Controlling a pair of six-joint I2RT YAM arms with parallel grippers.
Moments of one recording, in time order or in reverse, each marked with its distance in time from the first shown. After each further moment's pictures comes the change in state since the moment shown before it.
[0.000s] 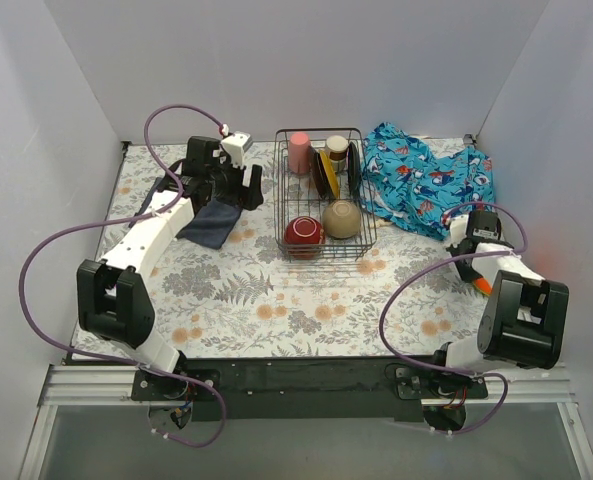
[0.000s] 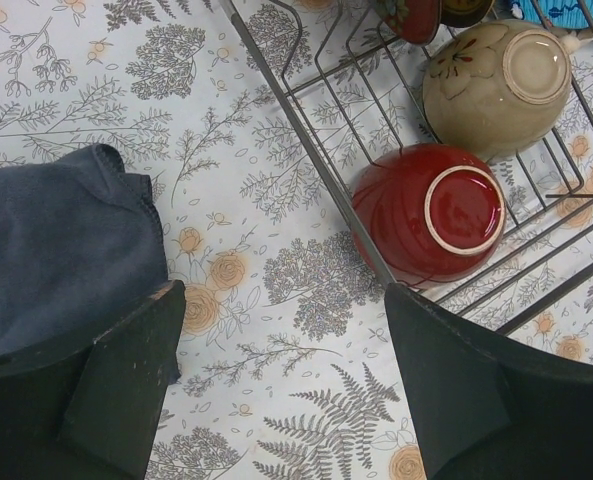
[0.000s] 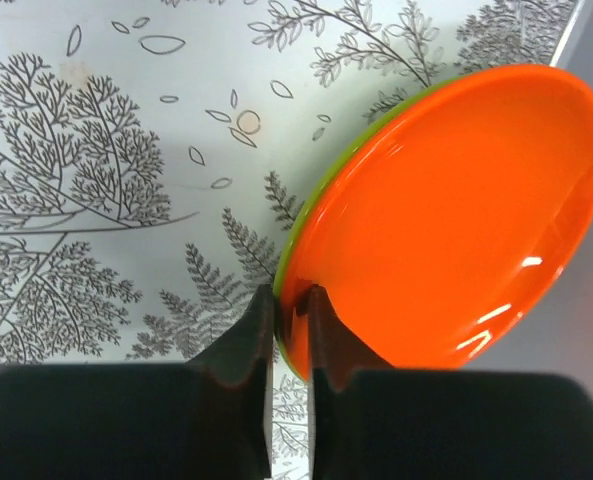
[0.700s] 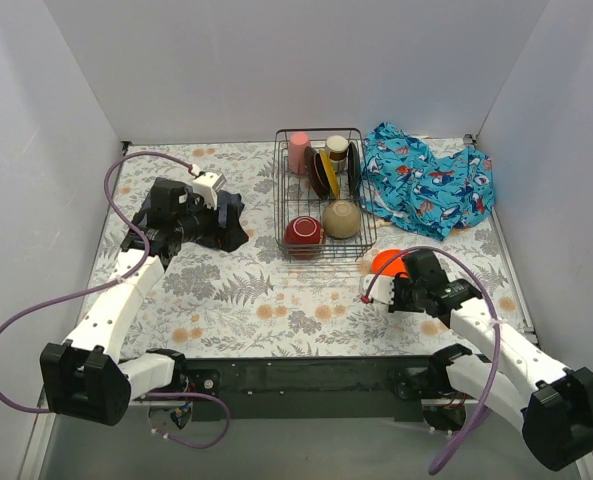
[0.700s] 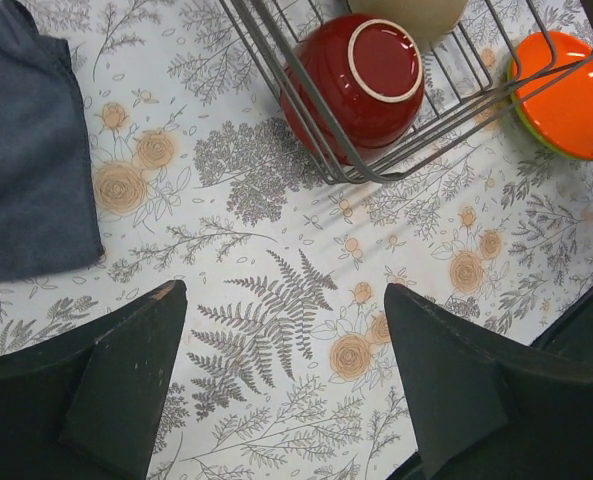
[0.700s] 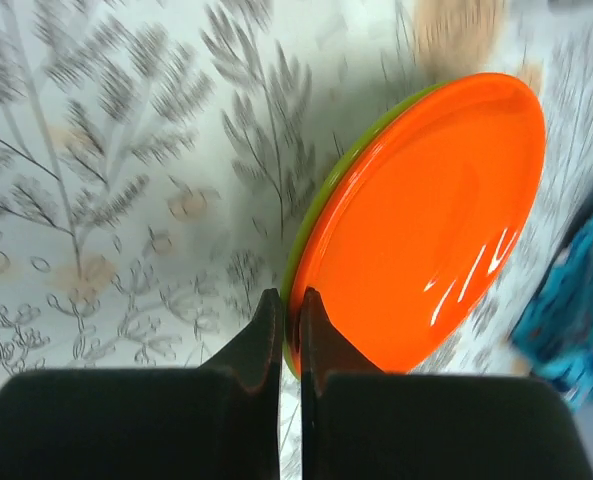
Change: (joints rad) left arm 0.084 -0.441 -0.397 -0.001 0.176 -0.039; right arm 0.657 -0.538 -0.240 -0.245 -0.267 -0.518
